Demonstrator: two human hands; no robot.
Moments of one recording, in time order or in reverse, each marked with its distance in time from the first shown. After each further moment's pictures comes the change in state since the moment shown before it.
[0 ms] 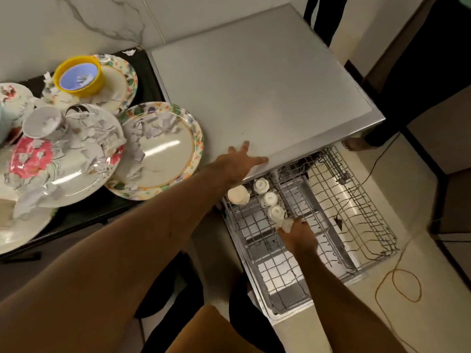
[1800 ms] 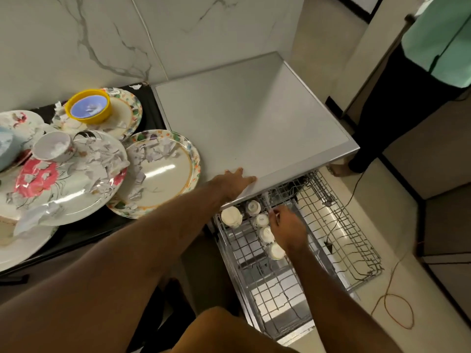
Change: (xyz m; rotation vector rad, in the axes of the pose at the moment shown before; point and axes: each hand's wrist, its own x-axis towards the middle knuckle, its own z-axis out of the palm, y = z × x) left_hand 0.009 -0.005 0.006 0.117 0.095 0.062; right_hand -0.023 -0.070 -0.103 0.109 0.182 -0.300
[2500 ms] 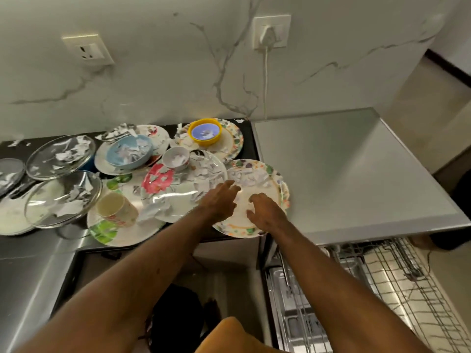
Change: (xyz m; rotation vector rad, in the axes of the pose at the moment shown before) left_hand -0.176 -0.201 0.028 -0.245 0.402 -0.455; right_hand 0.049 -0.304 0.054 -0.141 -0.292 -0.556
